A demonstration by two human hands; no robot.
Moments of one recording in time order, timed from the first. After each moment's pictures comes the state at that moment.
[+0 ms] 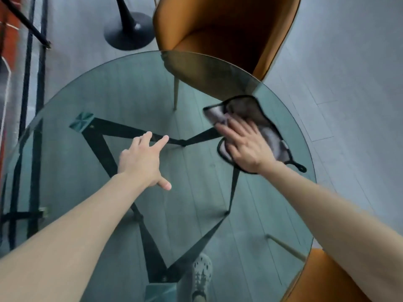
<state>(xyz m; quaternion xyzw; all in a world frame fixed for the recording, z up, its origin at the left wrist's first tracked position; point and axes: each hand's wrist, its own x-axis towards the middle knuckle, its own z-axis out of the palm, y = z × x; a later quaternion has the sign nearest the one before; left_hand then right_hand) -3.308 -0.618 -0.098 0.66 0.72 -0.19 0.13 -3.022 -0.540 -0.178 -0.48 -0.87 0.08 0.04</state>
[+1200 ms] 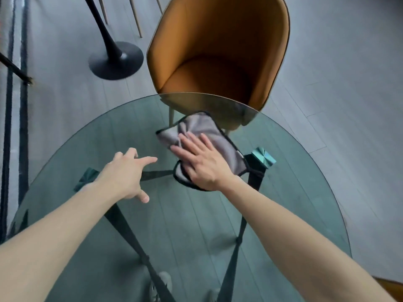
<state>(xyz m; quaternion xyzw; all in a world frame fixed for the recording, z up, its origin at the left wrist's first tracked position) -3.424 -0.504 -0.109 0.70 0.66 -0.21 0.17 -3.182 -0.469 -0.186 -0.47 -0.88 0.09 0.02</state>
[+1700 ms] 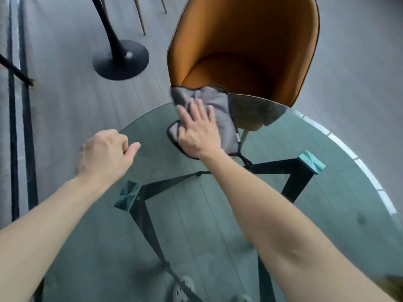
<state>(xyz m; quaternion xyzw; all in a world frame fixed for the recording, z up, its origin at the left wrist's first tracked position) -3.567 -0.443 -0.123 0.69 0.72 0.08 0.04 -3.338 -0.367 -0.186 -0.63 -0.77 0.07 0.04</state>
